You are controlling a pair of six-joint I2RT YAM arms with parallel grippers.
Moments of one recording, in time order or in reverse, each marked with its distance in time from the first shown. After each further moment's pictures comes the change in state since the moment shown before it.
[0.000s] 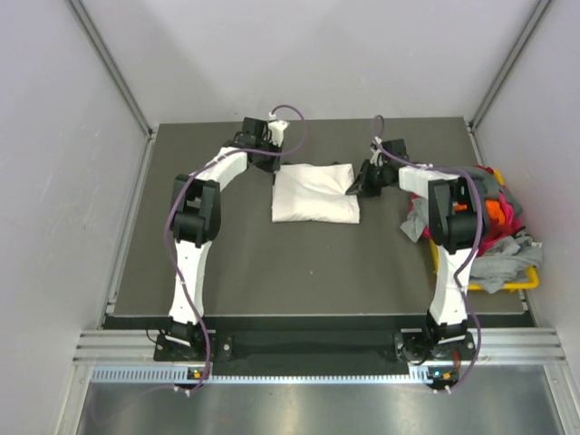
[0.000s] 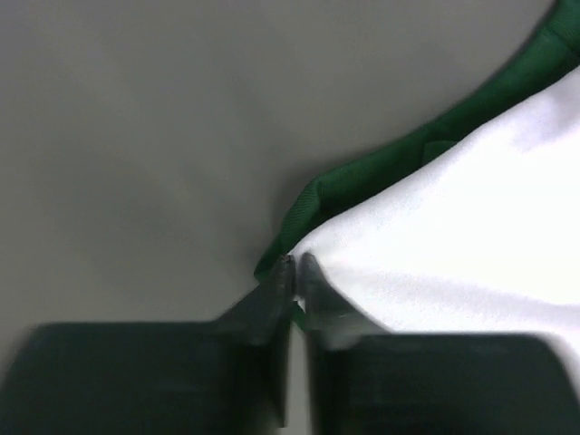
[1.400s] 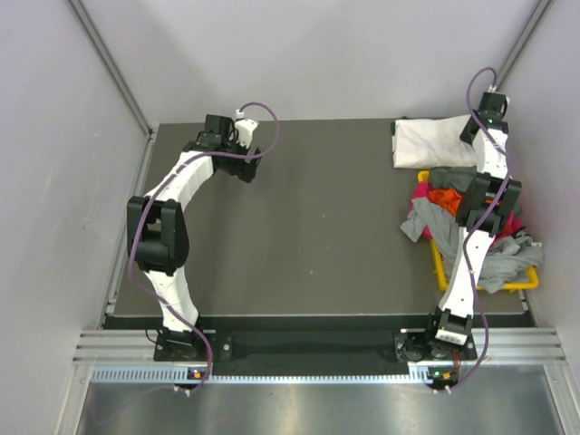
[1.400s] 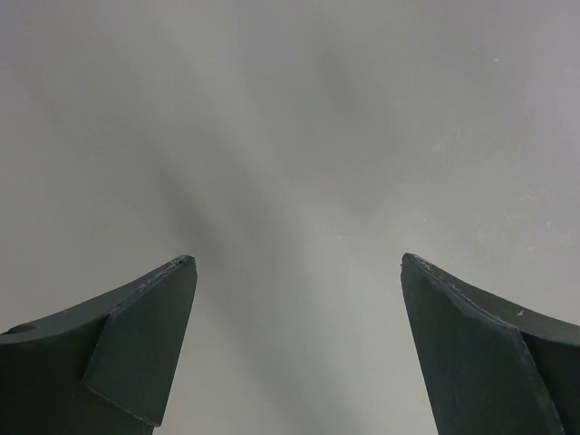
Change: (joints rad) left arm 0.097 -0.435 -0.330 -0.137 -0.129 0.134; right arm -0.468 0.470 1.043 -0.357 0.615 -0.282
